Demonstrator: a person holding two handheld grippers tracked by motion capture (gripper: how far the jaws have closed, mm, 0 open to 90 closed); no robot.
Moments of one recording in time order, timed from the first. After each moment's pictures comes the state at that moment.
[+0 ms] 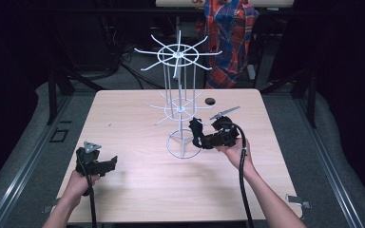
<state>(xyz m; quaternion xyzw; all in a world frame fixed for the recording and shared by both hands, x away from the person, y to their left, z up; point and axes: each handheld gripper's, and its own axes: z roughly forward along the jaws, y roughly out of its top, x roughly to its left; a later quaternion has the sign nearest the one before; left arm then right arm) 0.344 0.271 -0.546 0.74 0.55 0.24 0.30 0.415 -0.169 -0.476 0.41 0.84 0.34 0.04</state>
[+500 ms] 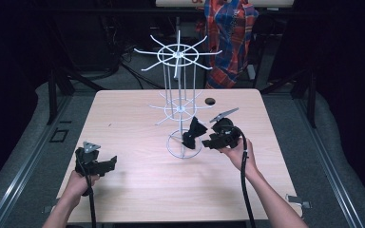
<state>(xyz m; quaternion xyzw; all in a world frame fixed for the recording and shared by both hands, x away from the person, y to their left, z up) 0.342 0.272 -0.544 0.74 0.55 0.24 0.30 0.405 -0.168 -0.472 0.40 0.86 0.31 0.09</state>
